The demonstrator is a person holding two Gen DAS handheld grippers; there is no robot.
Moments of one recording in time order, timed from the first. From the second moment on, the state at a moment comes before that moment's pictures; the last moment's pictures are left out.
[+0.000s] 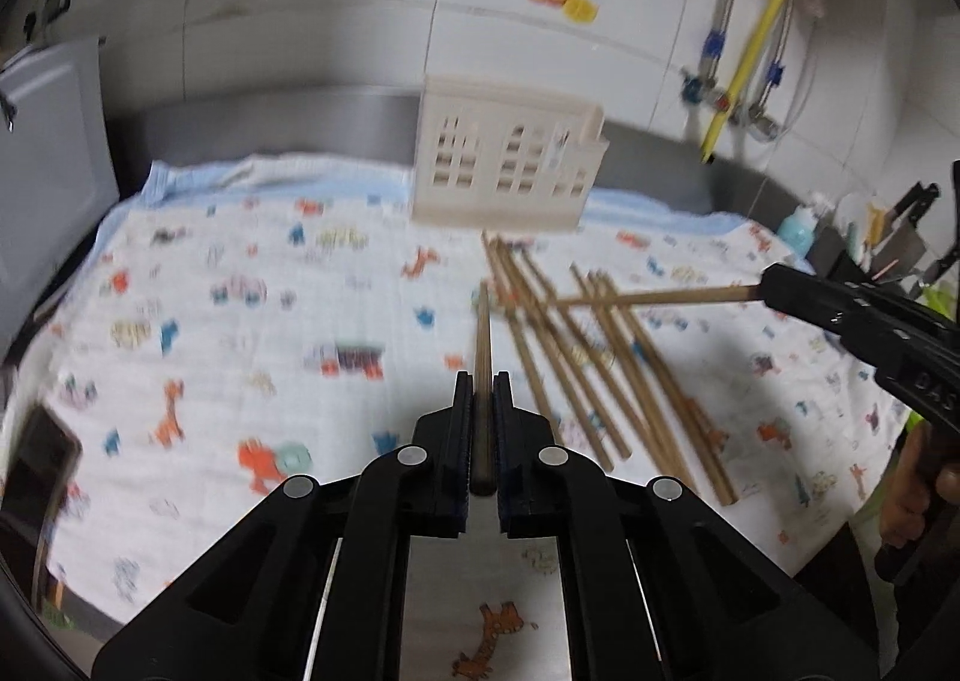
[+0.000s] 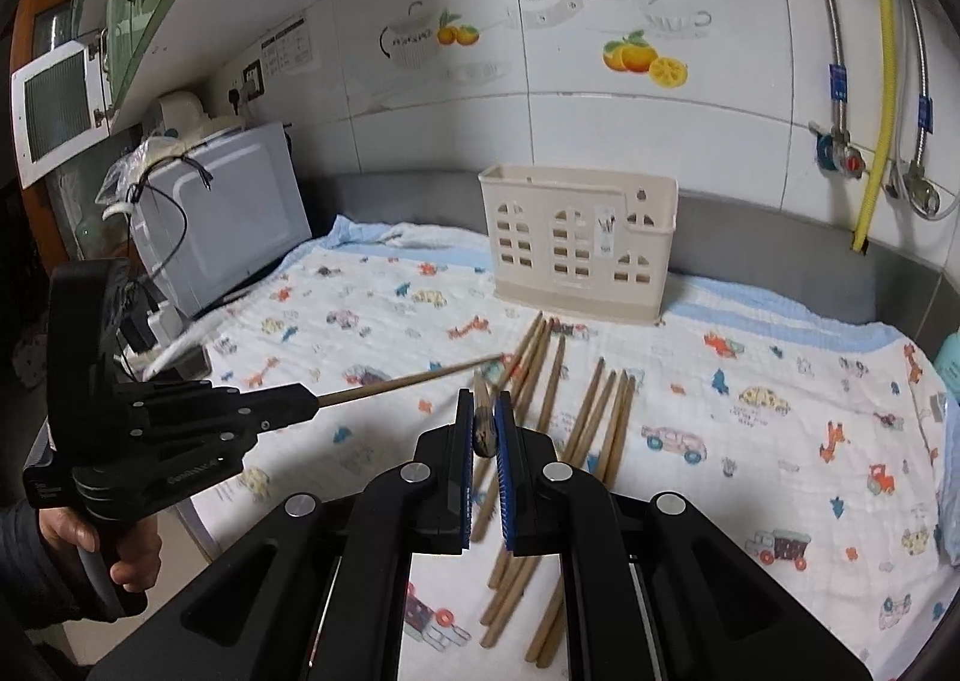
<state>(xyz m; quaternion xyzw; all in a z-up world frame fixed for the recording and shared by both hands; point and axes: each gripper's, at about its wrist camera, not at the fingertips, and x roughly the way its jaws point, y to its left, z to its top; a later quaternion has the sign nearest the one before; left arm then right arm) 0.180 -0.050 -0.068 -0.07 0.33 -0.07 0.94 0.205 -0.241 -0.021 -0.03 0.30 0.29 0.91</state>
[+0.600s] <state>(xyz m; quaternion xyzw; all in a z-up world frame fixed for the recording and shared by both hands) 0.205 -0.023 -0.001 -0.02 0.29 -0.10 0.95 0.261 -0.222 0.048 -0.06 0.31 0.24 0.92</state>
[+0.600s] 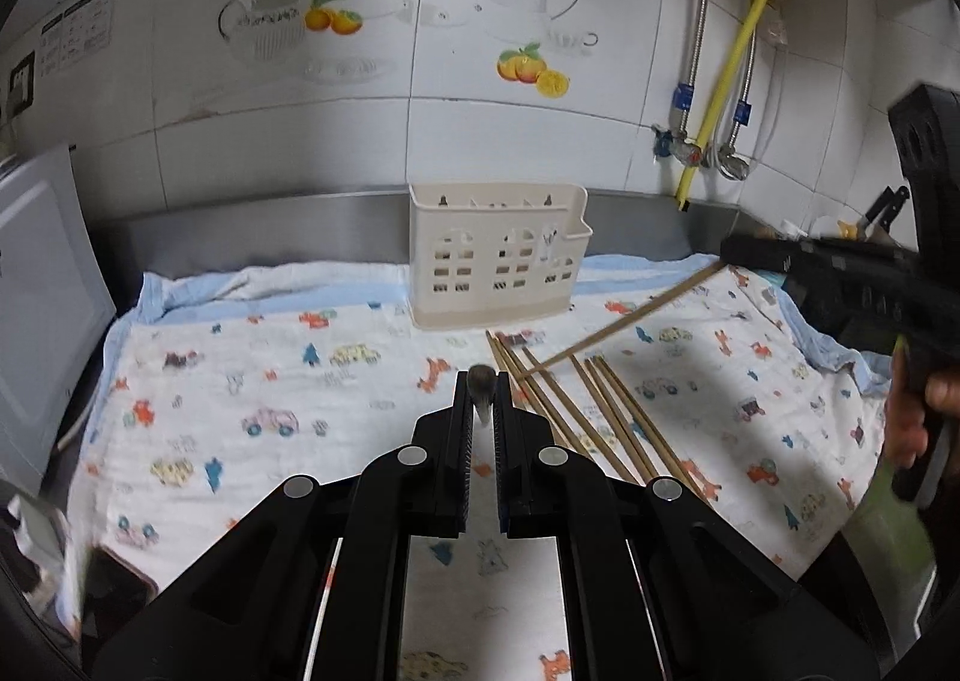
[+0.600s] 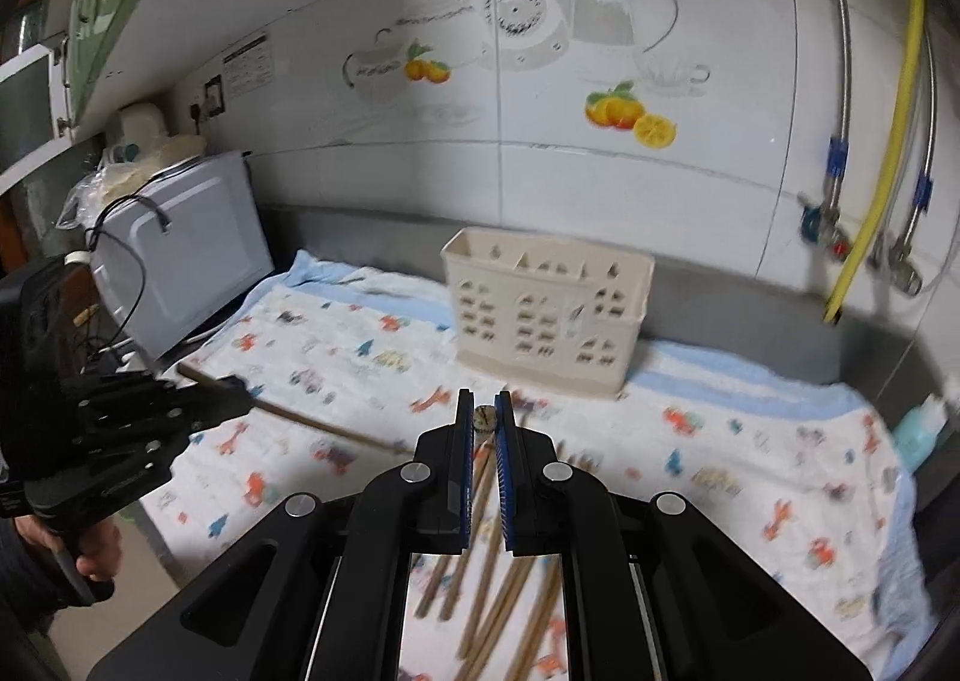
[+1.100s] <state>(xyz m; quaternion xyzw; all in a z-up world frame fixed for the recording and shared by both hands) 0.227 -0.003 0.015 -0.02 0.28 -0.10 0.95 0.345 -0.233 0.148 -0.10 0.27 0.15 0.95</state>
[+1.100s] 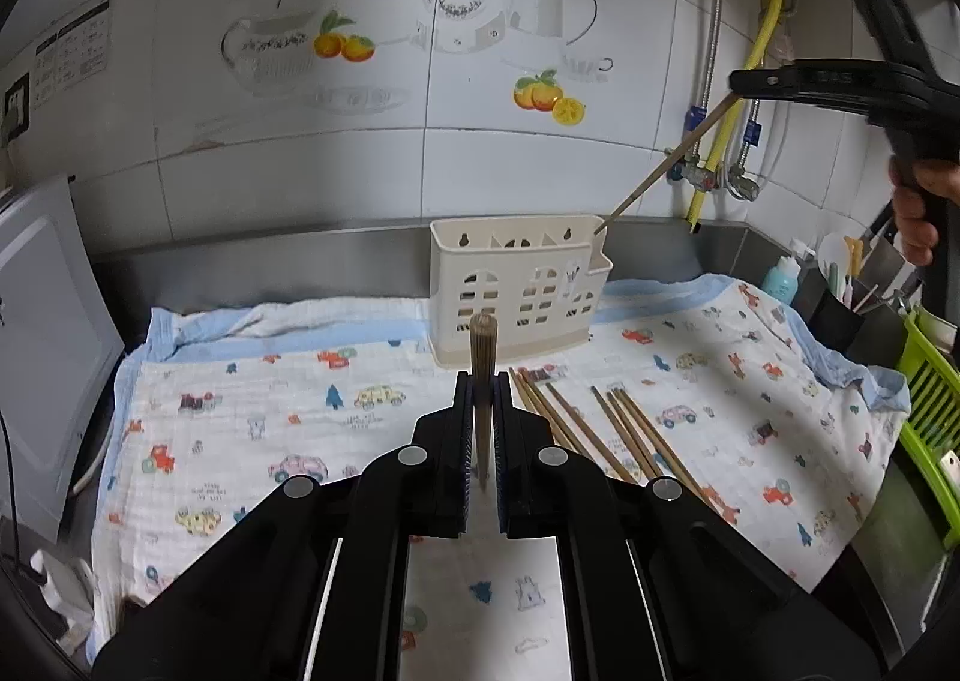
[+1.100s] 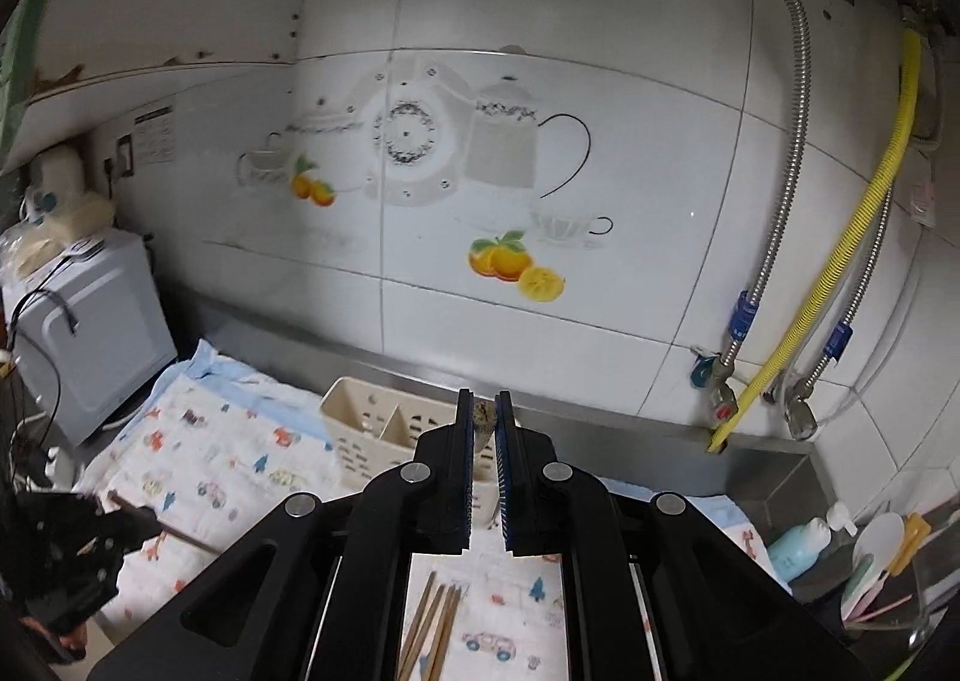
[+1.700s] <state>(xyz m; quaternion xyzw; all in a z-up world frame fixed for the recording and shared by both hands) 0.266 -0.028 0.074 0.00 0.22 -0.12 0.97 0.412 -0.227 0.096 -0.07 0.33 0.14 0.93</state>
